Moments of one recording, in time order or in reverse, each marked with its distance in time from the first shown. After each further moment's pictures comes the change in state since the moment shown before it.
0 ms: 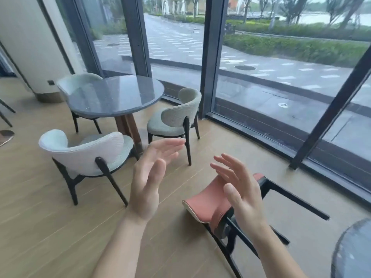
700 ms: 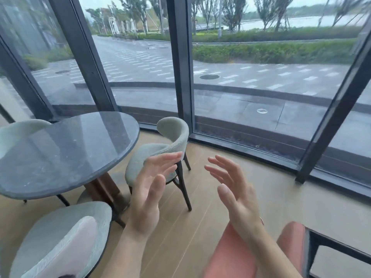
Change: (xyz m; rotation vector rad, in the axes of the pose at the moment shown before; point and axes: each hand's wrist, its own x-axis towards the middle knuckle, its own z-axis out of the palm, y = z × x) left_hand 0.393 -0.225 -0.097 -0.098 -0.223 0.009; right_hand 0.388 0.175 0.088 -0.040 0.258 -0.075
